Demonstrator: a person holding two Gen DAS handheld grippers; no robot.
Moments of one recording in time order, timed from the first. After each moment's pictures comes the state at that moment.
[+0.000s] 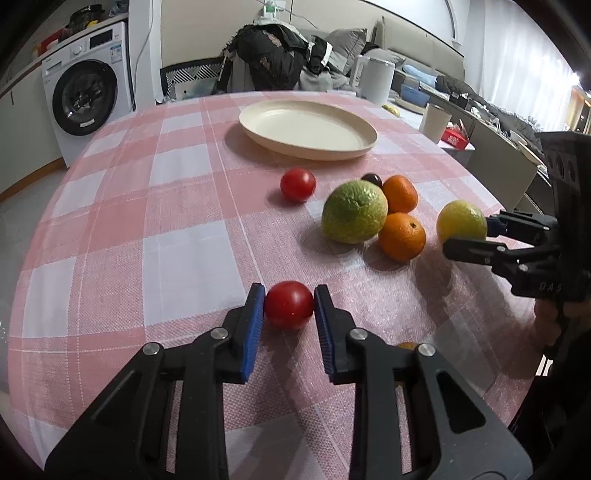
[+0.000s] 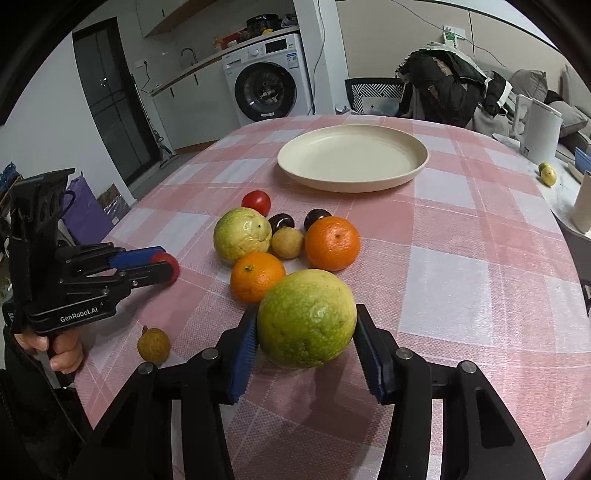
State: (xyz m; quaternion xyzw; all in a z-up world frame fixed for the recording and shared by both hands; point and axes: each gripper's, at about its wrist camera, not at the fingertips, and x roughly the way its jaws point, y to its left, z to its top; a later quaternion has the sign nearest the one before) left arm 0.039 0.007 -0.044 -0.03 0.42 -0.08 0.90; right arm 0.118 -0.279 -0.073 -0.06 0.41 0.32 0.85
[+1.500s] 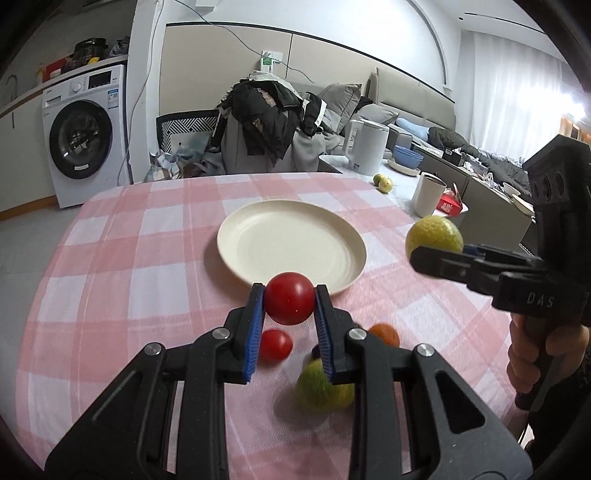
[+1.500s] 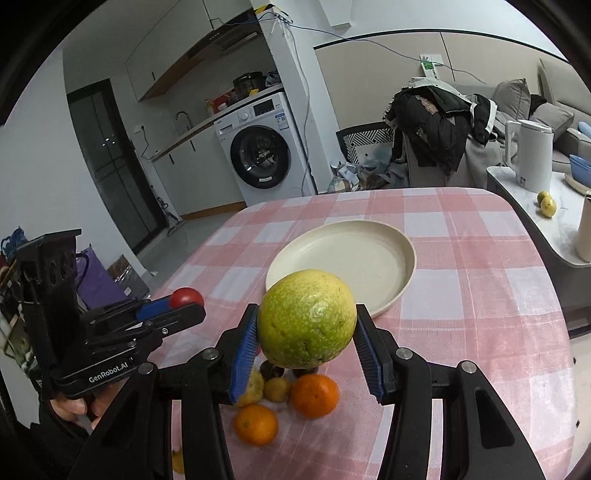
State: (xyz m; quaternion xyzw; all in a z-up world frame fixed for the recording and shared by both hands) left arm 0.122 -0.012 0.033 -0.05 0.31 -0.09 0.94; right arm 0.191 -0.281 -0.002 0.03 0.34 0.33 0.88
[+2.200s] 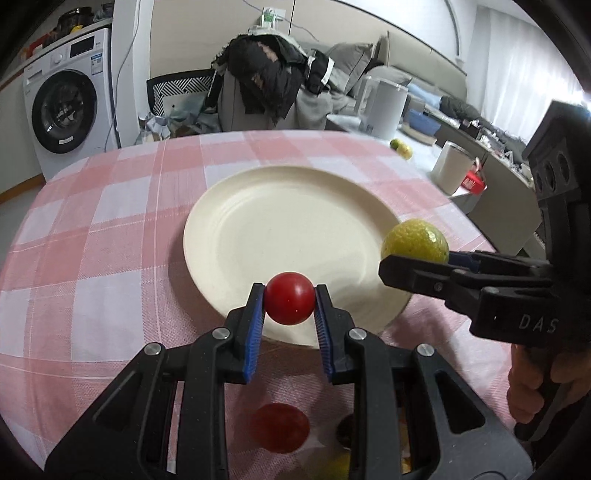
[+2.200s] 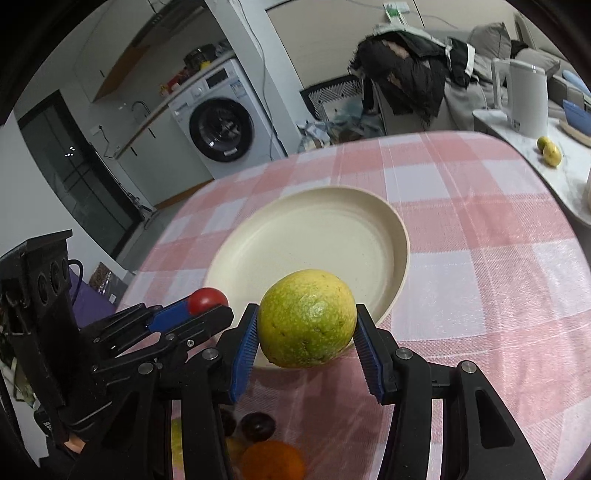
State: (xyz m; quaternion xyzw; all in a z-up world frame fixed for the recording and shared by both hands) left arm 0.250 -0.022 -0.034 -0.04 0.40 -0.08 0.91; right arm 0.284 -0.256 -0.052 0.06 0.44 0.28 0.85
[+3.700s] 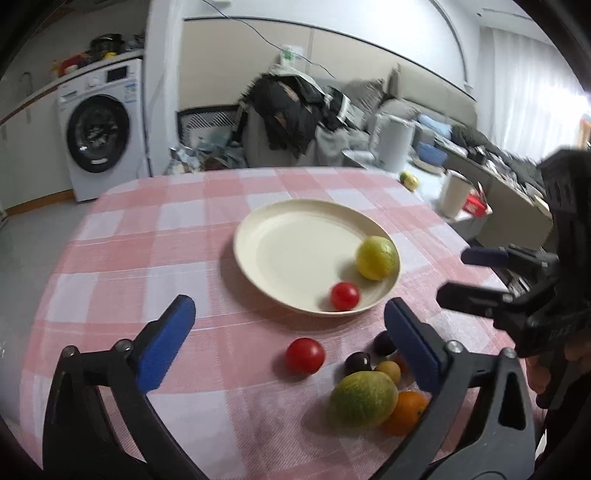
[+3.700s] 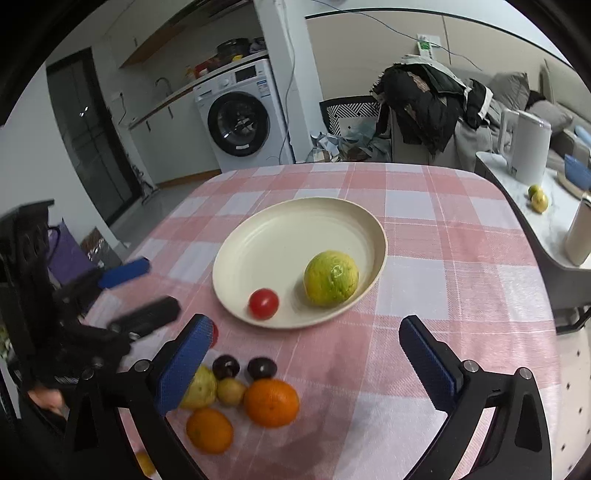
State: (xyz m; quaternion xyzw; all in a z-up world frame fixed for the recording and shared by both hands) left arm 0.148 0.006 0.009 -0.05 0.31 -0.04 0.95; right arm 0.220 -0.268 -0.018 -0.03 0.39 0.29 0.87
